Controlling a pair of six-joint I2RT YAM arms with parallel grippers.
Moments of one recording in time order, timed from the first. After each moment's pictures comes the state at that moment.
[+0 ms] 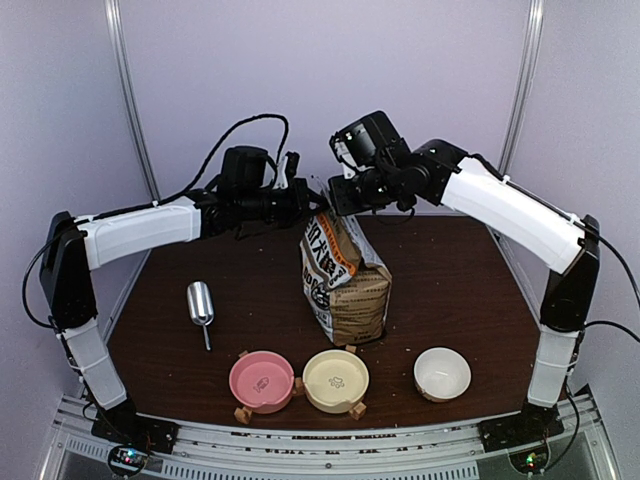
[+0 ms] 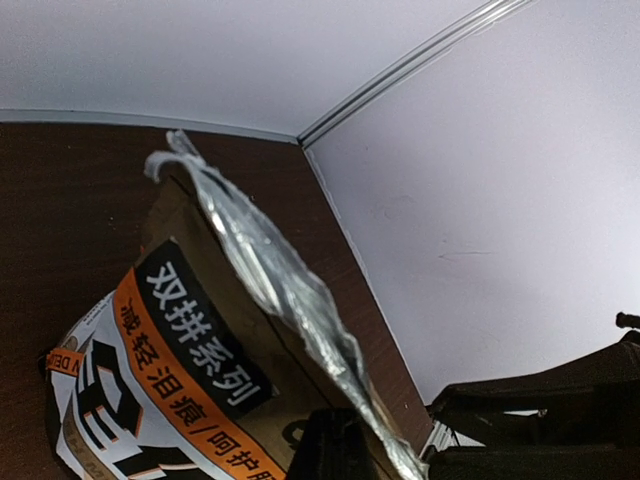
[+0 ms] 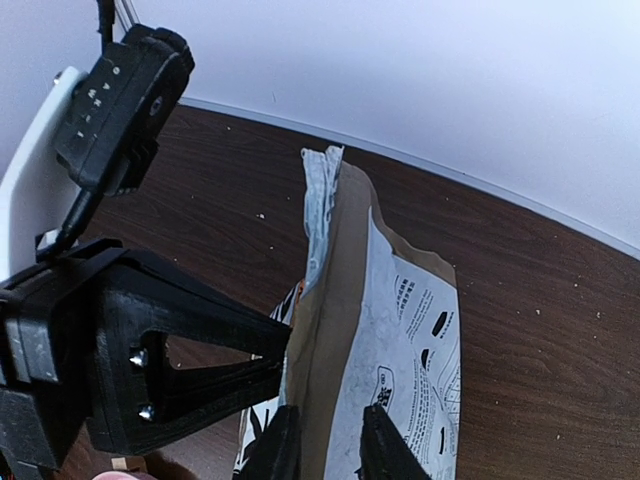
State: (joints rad) left arm -0.71 1.79 1.51 -0.01 0.36 -0.78; right arm 0.89 1.89 2.06 -0.81 0.34 0.32
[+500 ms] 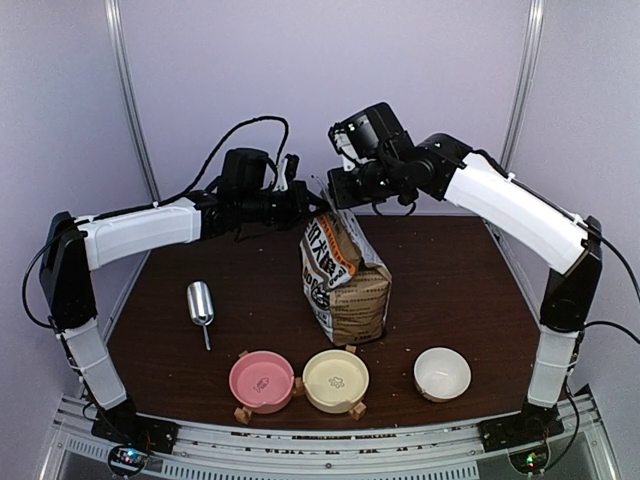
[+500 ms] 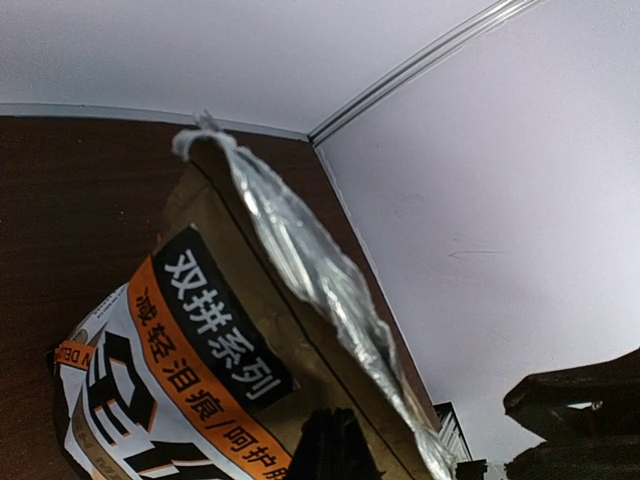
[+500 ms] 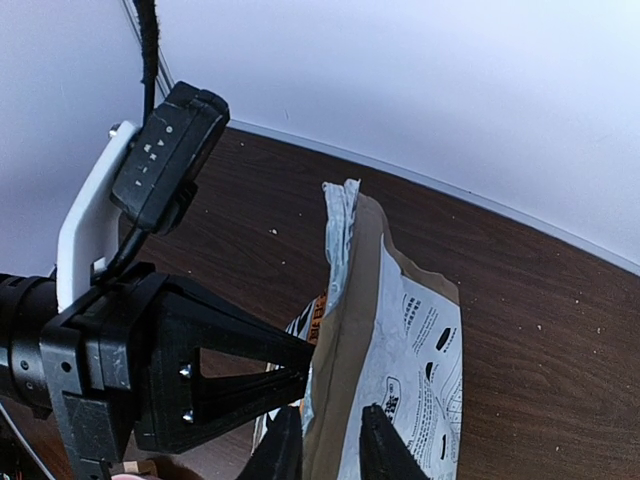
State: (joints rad) left arm -0.71 1.79 1.50 -0.02 0.34 -0.77; right arm 0.89 1.90 2.11 -0.82 0.33 0.30
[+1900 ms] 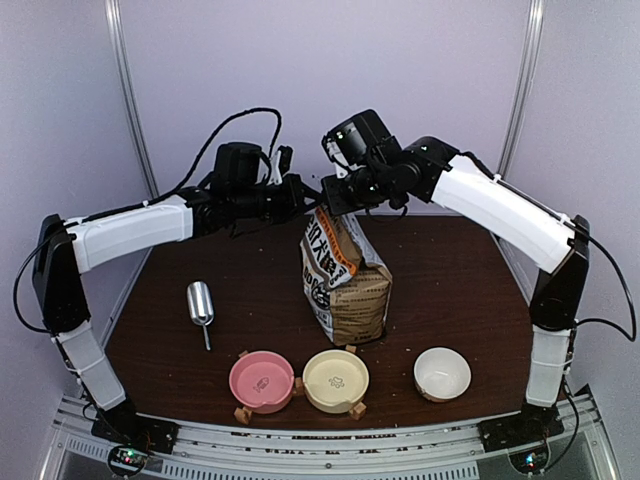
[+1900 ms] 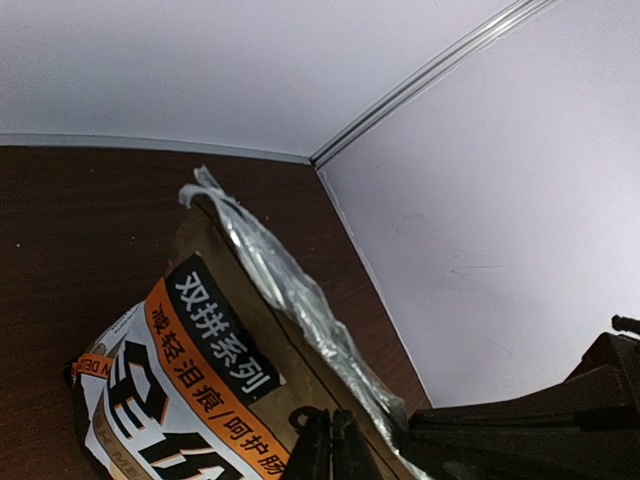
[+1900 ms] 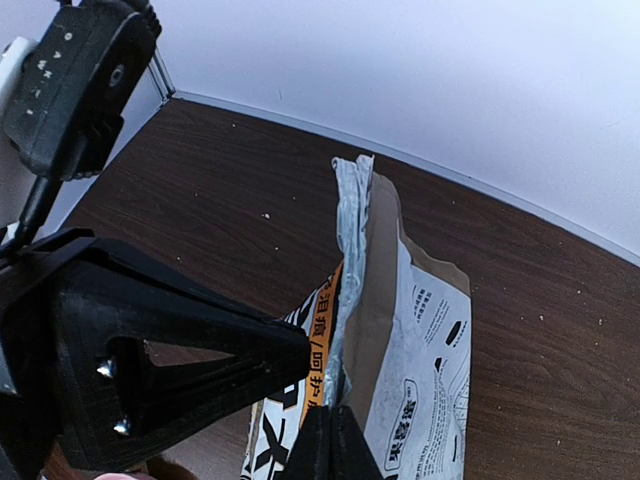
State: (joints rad) left arm -0.71 1.75 1.49 -0.03 0.29 -0.75; right arm 0.89 1.96 2.15 -0.86 0.34 0.30
